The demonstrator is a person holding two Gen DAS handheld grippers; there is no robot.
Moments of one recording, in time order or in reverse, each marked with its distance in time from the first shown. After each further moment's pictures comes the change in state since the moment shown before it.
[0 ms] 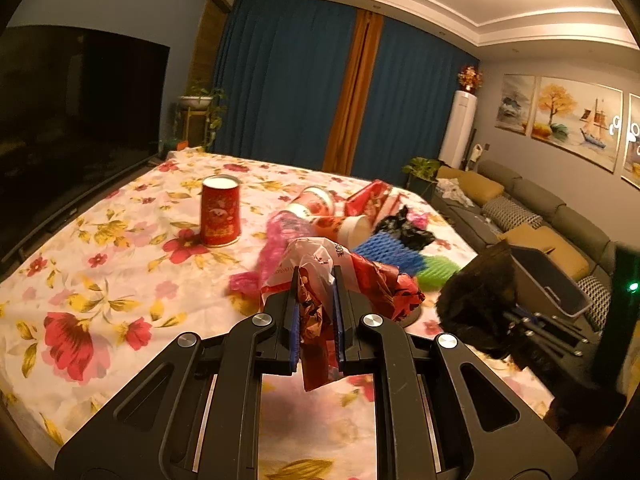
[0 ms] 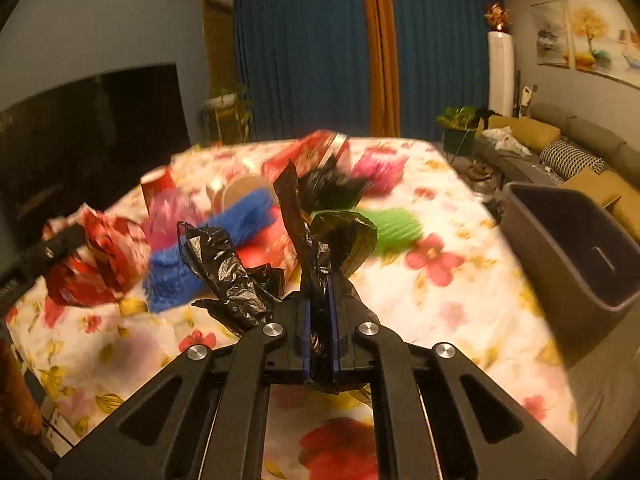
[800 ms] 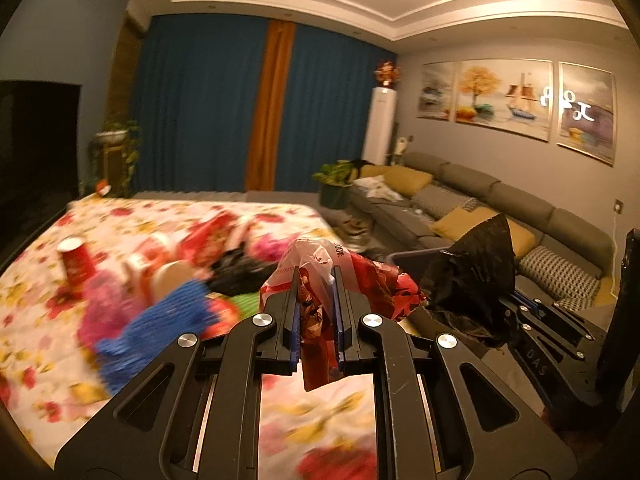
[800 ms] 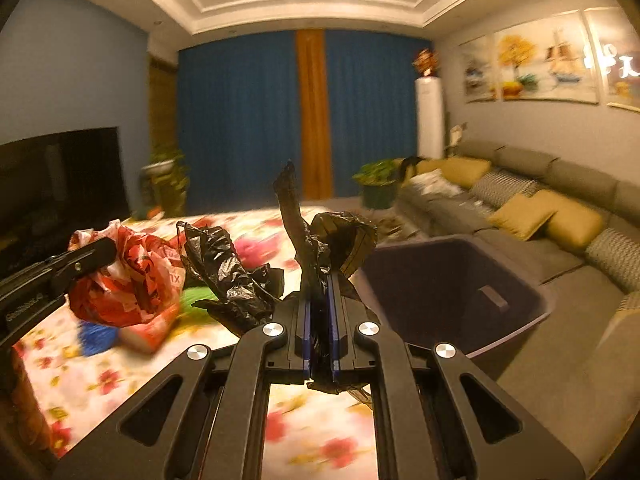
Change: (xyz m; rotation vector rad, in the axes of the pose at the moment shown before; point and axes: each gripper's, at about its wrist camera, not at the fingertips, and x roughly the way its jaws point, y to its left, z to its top) left arm 0.026 -0.168 0.024 0.161 -0.048 -0.249; right arm -0.088 -0.125 0.017 0.069 -0.236 -0.243
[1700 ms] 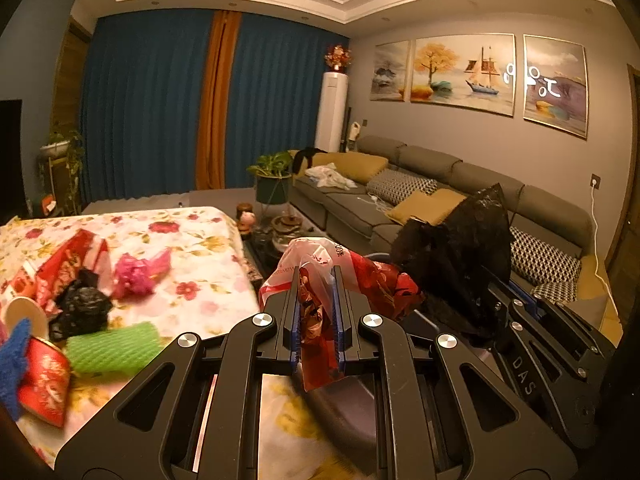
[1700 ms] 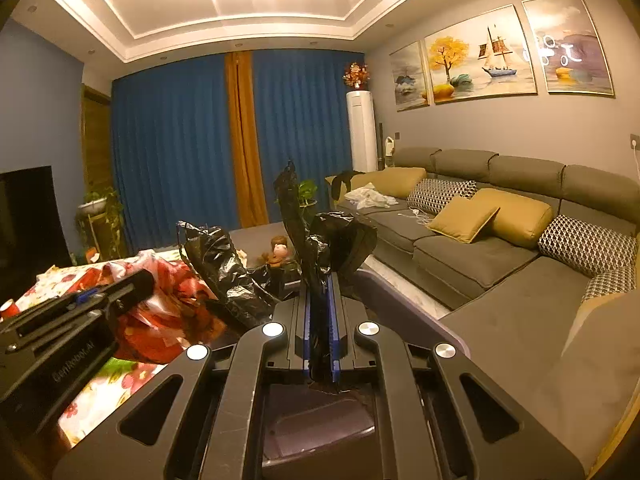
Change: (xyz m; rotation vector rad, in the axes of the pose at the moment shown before) left arm 0.131 -0.144 0.007 0.074 0.041 -0.129; right arm 0.043 -0.113 0.003 0.107 -0.068 -0.186
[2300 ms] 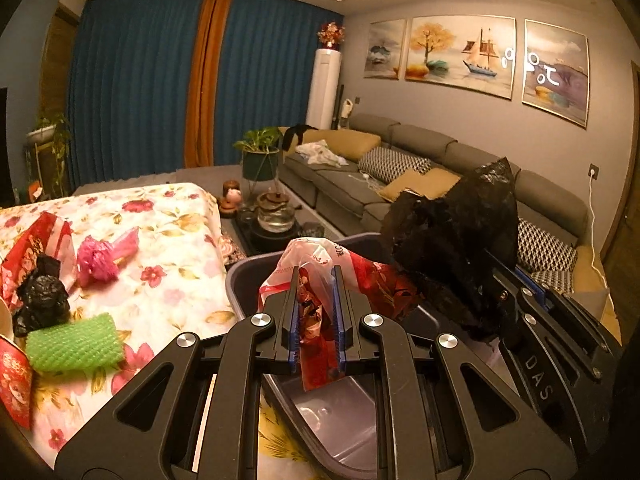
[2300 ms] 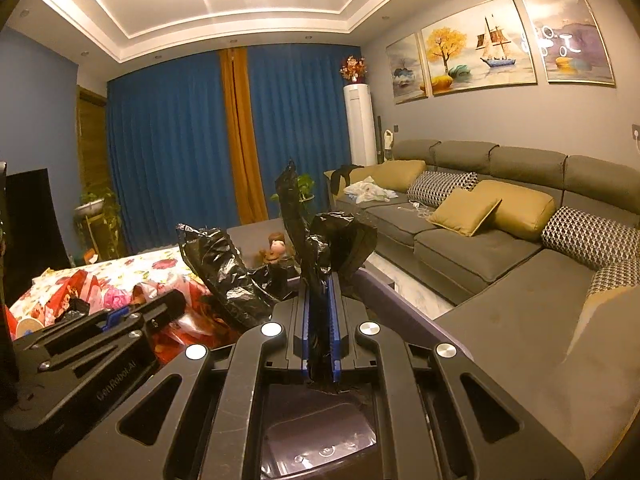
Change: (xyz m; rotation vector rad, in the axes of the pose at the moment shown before) left arm 0.052 -0.008 -0.010 -0.003 0.086 -0.031; right arm 0.026 -0.006 0.001 0.022 0.020 0.008
